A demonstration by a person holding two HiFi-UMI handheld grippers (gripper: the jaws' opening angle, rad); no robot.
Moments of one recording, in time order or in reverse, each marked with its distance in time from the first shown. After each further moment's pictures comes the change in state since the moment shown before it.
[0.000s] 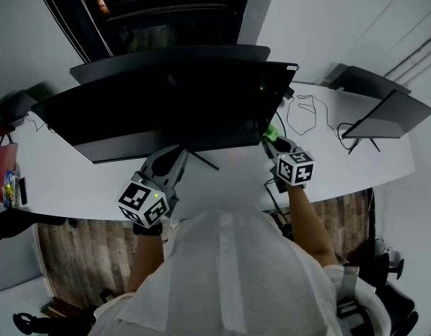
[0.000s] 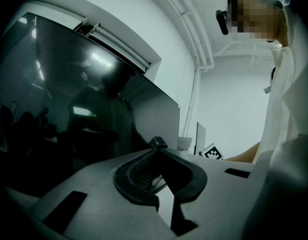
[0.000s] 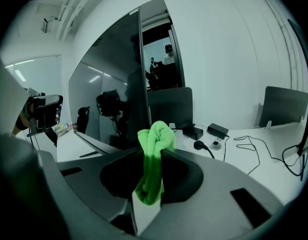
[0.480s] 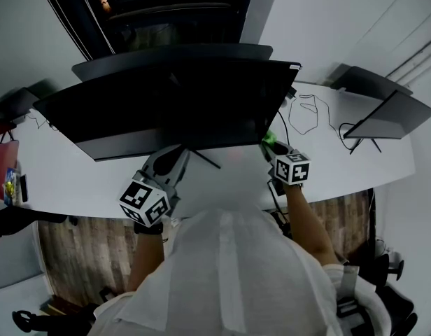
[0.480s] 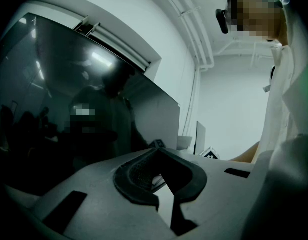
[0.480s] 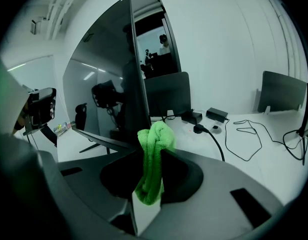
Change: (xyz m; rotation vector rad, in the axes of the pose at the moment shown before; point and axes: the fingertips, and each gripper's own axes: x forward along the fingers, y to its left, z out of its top) left arm -0.004 -0.001 -0.003 0.000 0.009 0.001; right arm 0.011 -0.001 -0.038 0.066 0.096 -0.010
